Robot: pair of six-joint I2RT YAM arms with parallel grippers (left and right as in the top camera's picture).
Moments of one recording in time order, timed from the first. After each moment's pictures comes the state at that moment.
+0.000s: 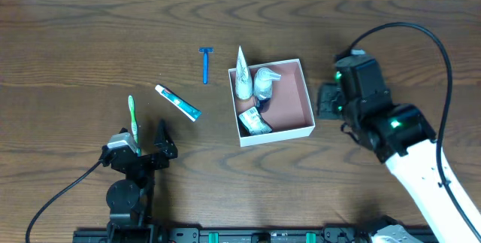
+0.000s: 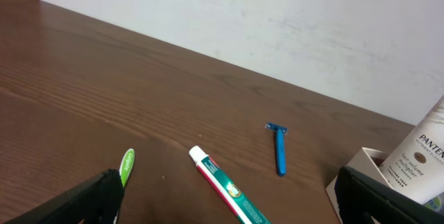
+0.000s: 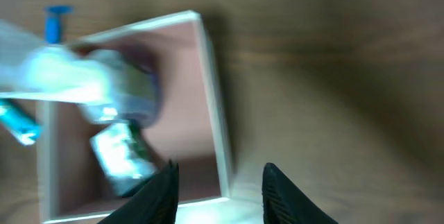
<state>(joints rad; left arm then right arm) -0.02 0.03 0.03 -0.12 -0.08 -0.33 0.38 1.23 1.13 -0.85 0.12 0.46</state>
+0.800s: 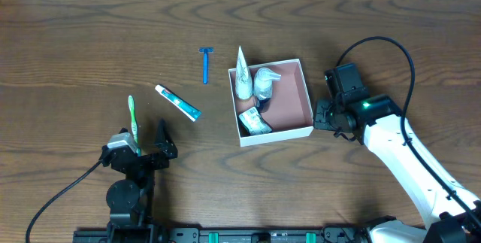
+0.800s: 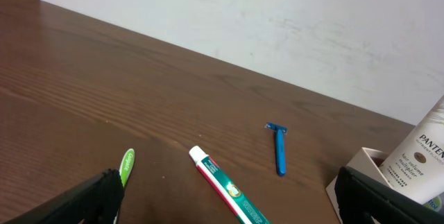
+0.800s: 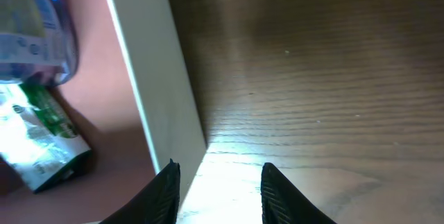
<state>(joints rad) -0.02 0.03 0.03 -0.12 -0.08 -0.33 0.33 1.42 0.95 -0.76 0.02 0.46</state>
